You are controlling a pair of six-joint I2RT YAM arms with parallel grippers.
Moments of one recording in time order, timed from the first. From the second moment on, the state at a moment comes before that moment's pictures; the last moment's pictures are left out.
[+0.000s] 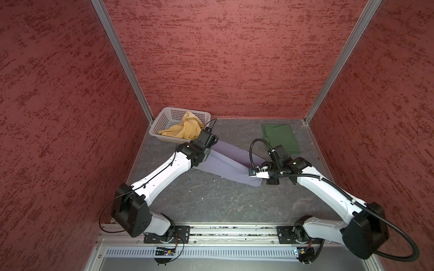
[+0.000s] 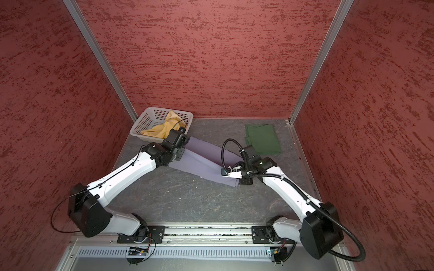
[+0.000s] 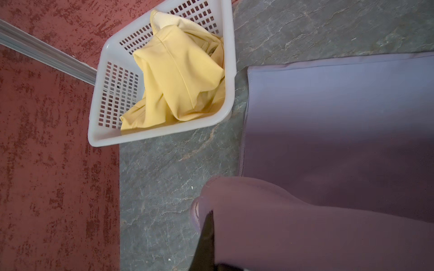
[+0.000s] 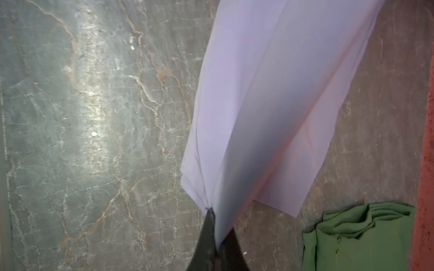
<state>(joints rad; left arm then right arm) -0.57 1.48 1.28 -0.74 -0.57 -0.02 0.45 1.27 0.95 -0.80 -0.23 -1.12</state>
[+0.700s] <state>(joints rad) -0.52 1.91 1.59 -0.69 -0.53 0.10 0.24 1.62 1.13 -0.77 -0.31 -1.21</state>
